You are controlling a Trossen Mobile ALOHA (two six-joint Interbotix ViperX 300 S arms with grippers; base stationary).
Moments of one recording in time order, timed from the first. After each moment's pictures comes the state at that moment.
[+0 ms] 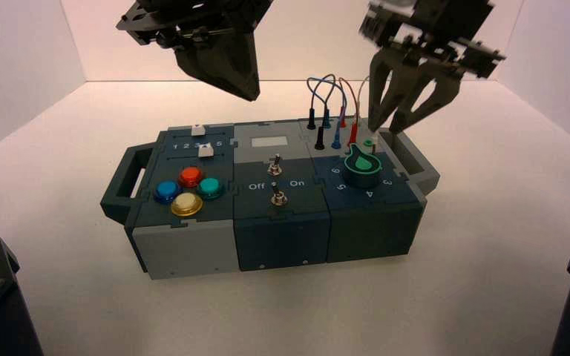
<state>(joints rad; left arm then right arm) -0.89 -0.38 0.94 -0.11 0.45 -0.19 0.48 -0.17 0.84 0.36 0.78 -0.03</state>
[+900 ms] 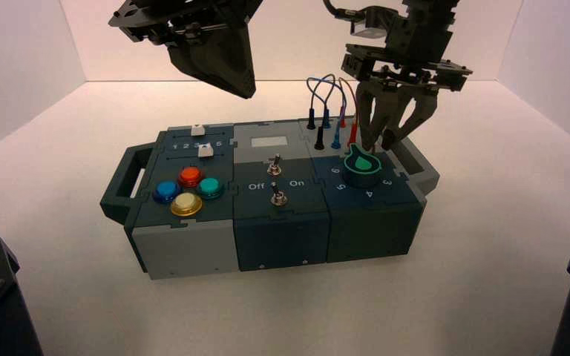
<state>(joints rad) -0.89 -0.41 0.94 -0.11 0.46 -0.19 0.48 0.02 0.73 0.27 0.79 -0.03</state>
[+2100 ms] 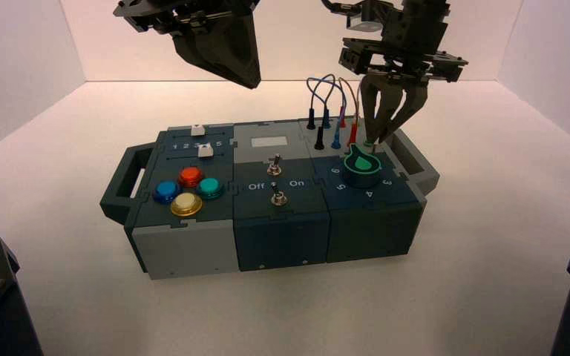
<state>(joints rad) -0.89 -0.40 0.92 -0.11 0.47 -0.18 0.48 0.02 0.69 0.23 0.82 -0.01</state>
